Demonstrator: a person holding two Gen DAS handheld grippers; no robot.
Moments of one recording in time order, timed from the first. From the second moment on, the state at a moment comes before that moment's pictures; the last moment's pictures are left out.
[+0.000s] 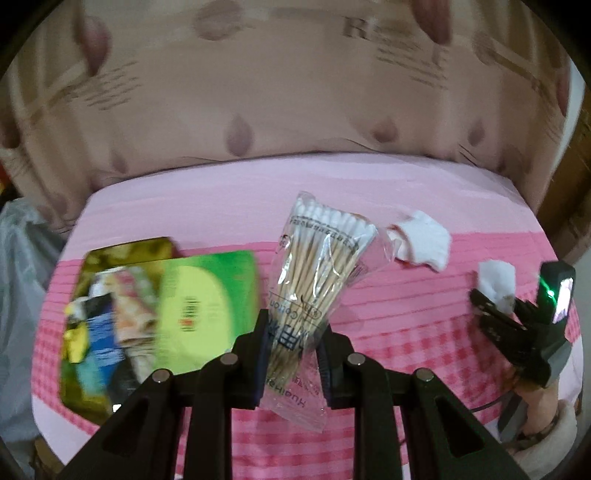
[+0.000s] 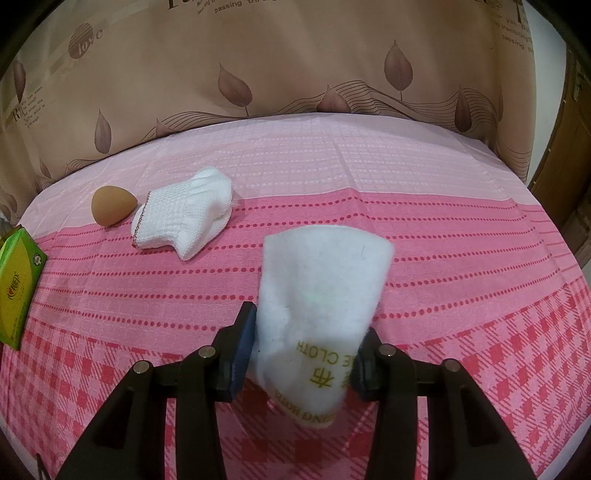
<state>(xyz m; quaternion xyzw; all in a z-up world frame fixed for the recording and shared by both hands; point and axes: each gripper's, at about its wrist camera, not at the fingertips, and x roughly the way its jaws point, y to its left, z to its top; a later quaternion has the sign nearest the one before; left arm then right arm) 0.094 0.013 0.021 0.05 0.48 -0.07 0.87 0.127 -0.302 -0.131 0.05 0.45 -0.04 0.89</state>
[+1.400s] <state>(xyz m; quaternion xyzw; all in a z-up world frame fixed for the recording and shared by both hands) 0.170 0.225 -0.037 0.02 0.53 0.12 0.84 0.128 -0.301 -0.130 0.05 0.45 -0.04 0.89</state>
